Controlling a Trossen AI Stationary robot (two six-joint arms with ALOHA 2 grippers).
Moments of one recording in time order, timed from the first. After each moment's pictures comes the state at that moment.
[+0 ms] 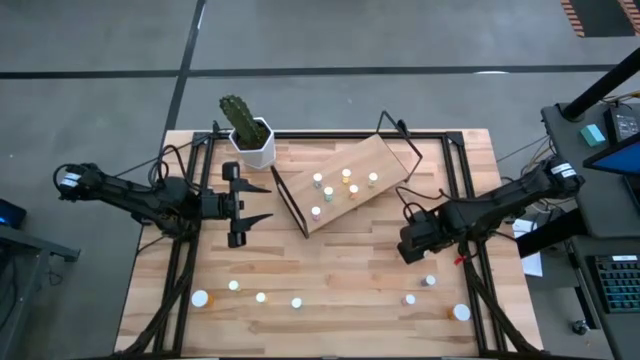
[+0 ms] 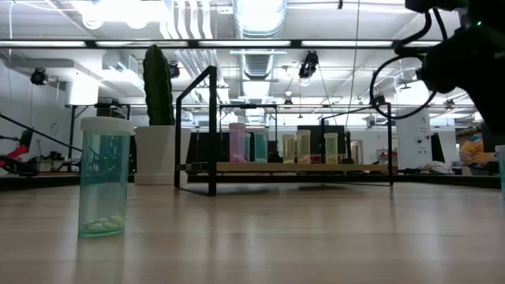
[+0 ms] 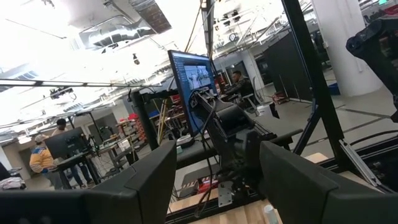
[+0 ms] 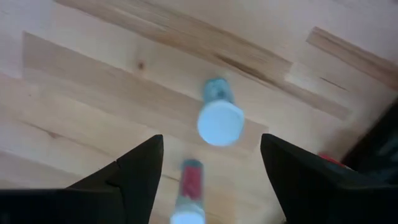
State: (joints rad) left arm -0.24 0.79 0.63 0.46 -0.22 0.44; right arm 0.31 1.25 0.81 -1.04 -0.15 1.48
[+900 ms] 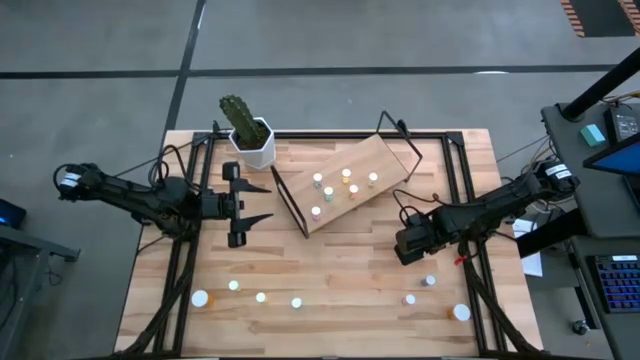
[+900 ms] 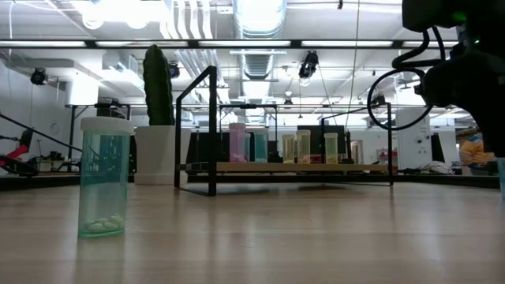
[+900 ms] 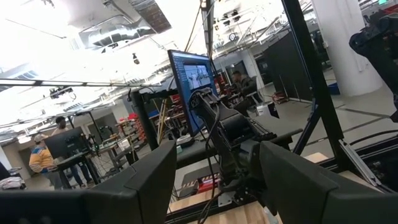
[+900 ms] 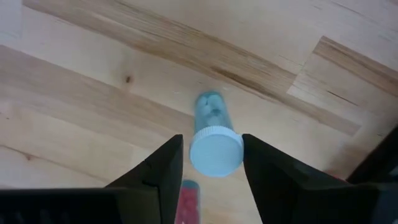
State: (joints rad) left arm -0.24 0.79 0.63 0.46 -0.22 0.43; right arm 0.31 1.31 0.77 -0.98 -0.13 1.47
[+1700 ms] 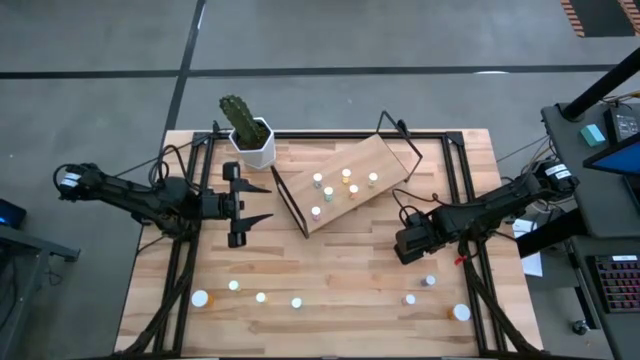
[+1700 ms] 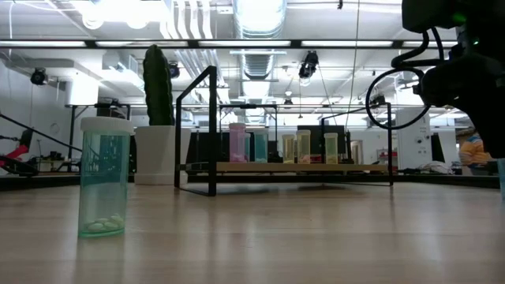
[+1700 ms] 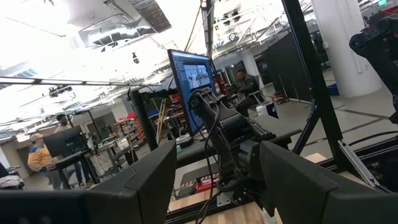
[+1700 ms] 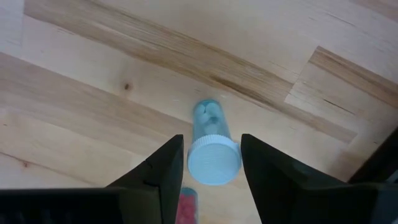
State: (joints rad) left arm -0.24 0.79 0.63 0.46 -0.22 0.43; right arm 0.31 1.32 0.77 -0.98 -0.10 1.47
